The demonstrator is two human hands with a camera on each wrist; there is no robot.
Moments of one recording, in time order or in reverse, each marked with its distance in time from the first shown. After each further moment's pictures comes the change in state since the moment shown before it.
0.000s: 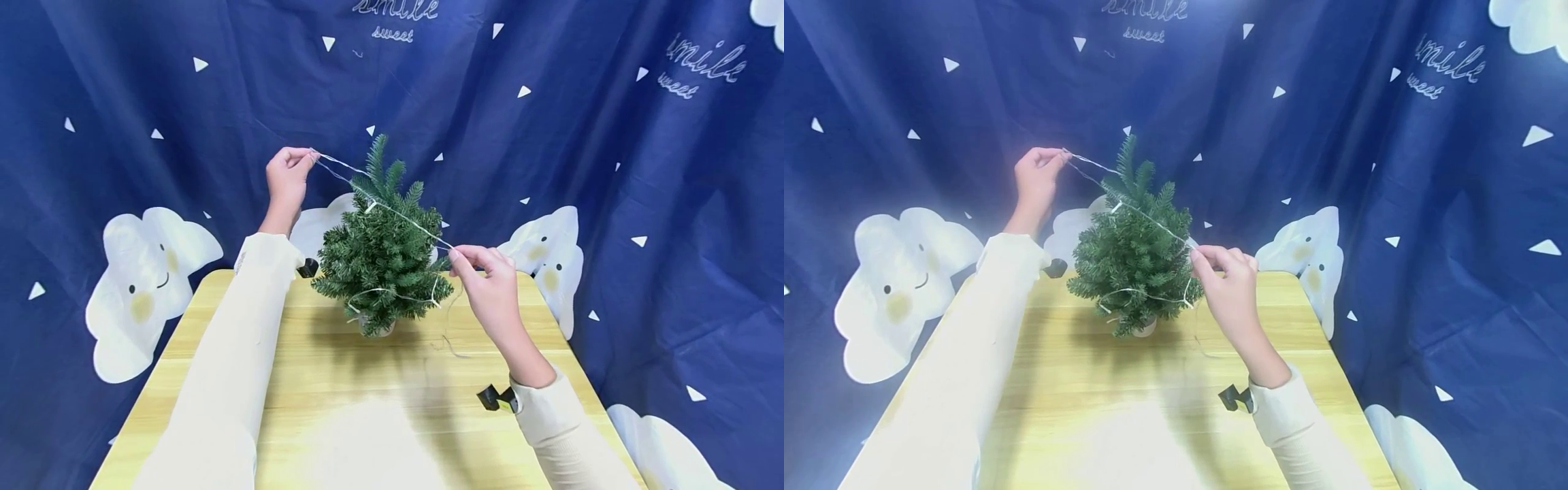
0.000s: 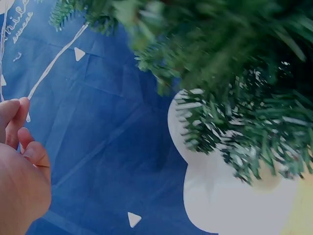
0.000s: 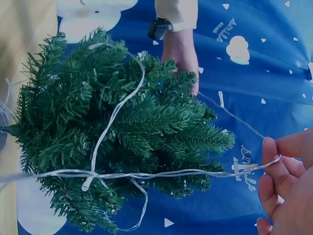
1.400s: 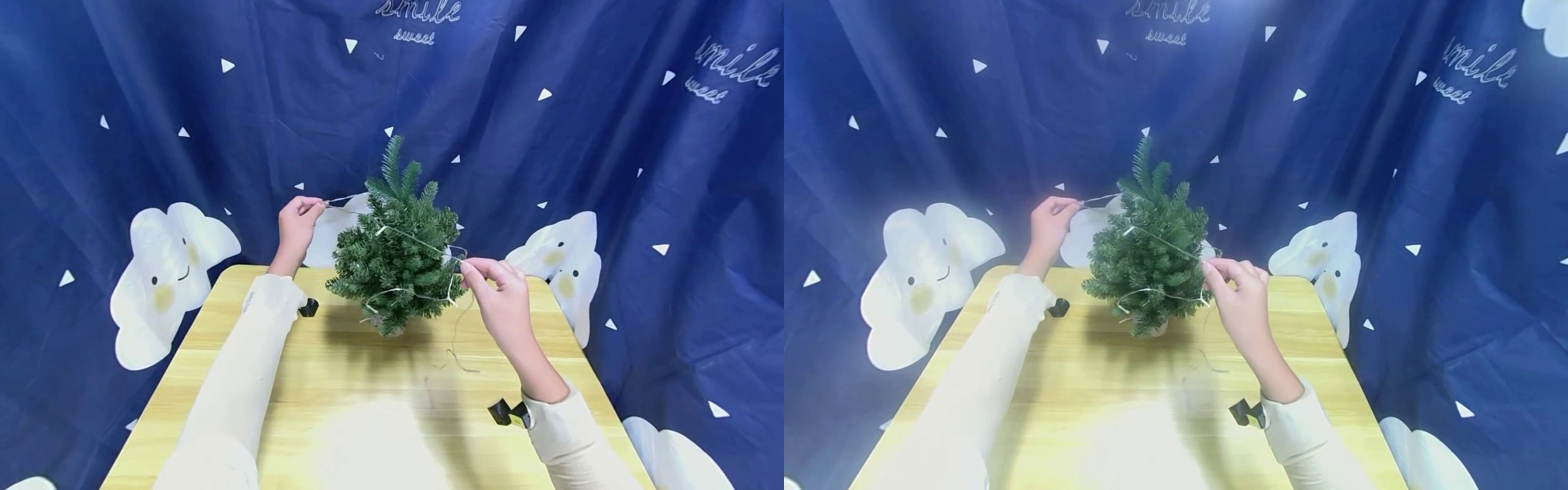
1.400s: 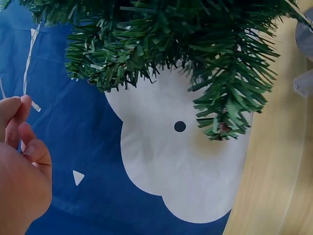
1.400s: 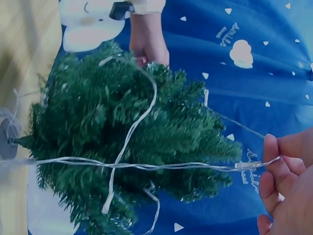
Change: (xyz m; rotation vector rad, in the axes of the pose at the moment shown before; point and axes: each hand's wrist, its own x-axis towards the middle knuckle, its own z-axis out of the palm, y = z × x) left_hand -0.051 -0.060 -0.057 0.180 -0.051 -0.012; right_hand -0.016 -0.002 0.004 -0.001 -0.023 0.017
